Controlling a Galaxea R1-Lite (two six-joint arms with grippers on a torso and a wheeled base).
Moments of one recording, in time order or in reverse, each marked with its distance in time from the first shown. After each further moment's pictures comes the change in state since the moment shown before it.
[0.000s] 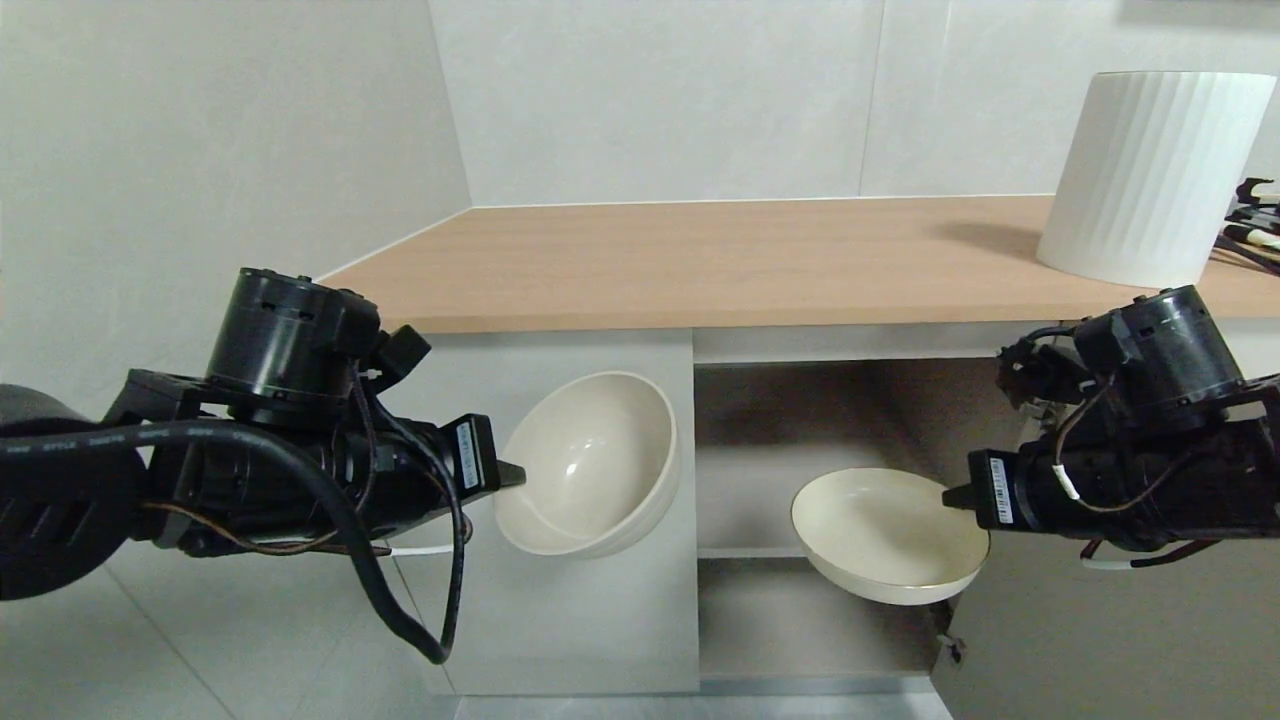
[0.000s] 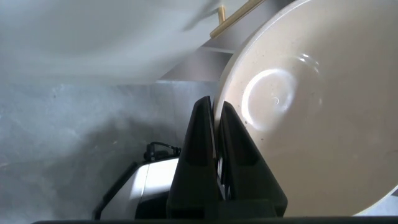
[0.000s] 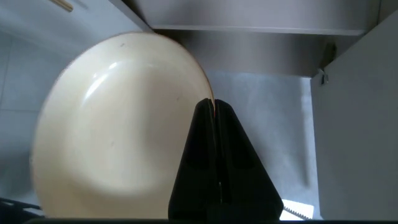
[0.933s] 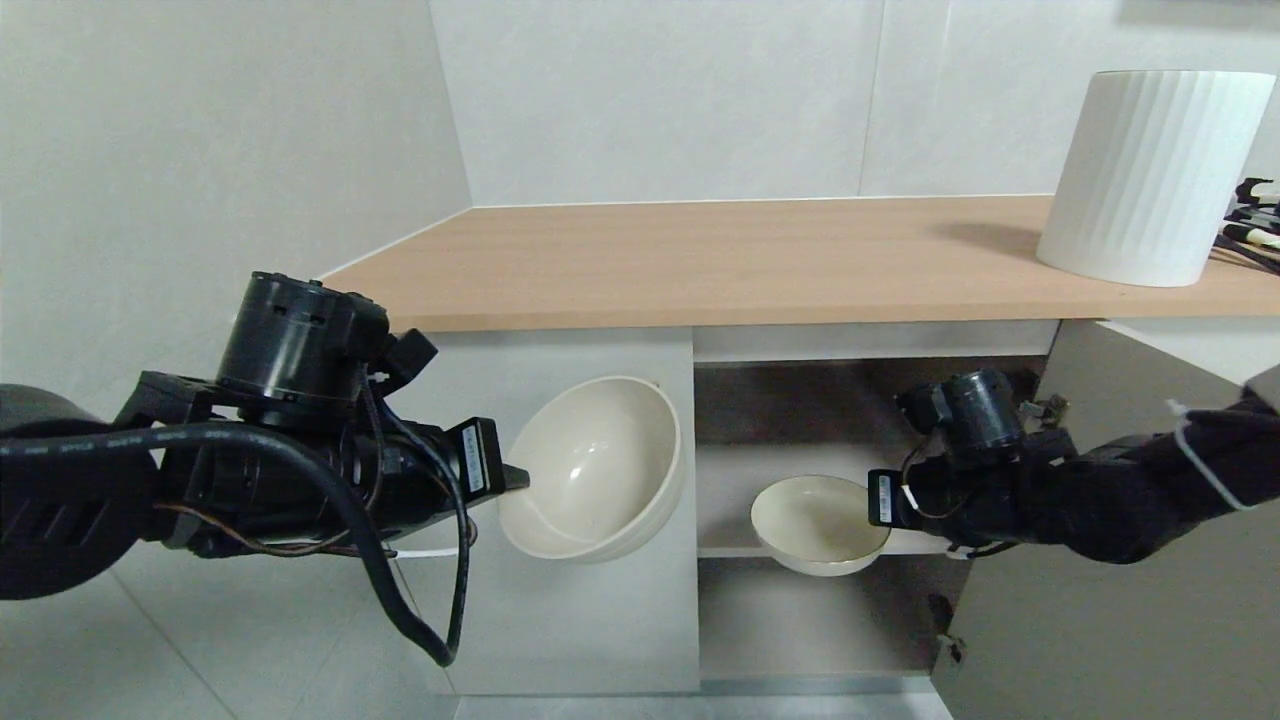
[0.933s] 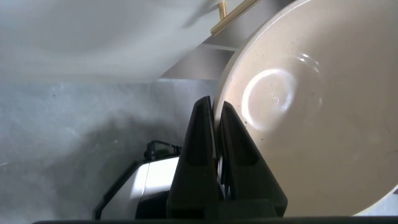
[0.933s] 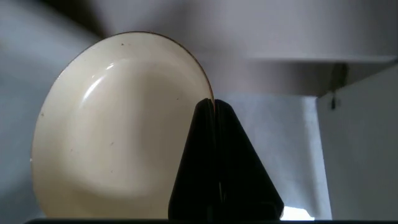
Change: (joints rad) left arm -0.003 0.011 0.000 0.000 -0.001 0.000; right arm -0.022 0.427 -0.010 -0.429 -0.093 0.029
